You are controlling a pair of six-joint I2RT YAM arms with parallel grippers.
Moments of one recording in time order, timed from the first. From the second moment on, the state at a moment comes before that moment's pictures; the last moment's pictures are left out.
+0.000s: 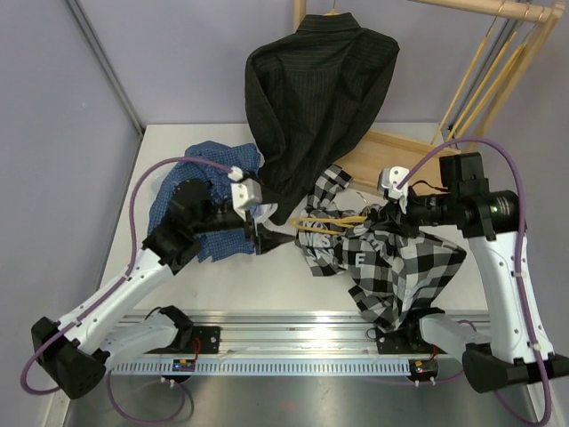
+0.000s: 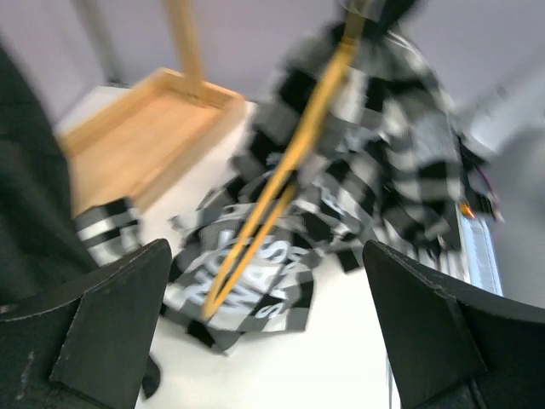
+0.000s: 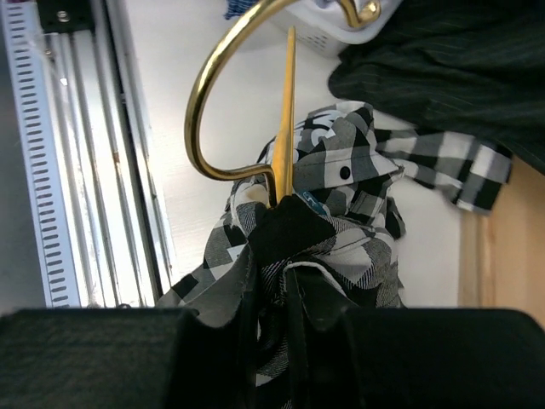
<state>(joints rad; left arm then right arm) -0.60 0.97 0.90 0.04 0.77 0.04 0.15 1.05 1.47 -1.31 -0.84 -0.91</state>
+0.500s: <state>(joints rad) -0.90 1.23 0.97 -0.15 0.52 0.31 0.16 1.16 1.45 -1.34 -0.97 -1.11</state>
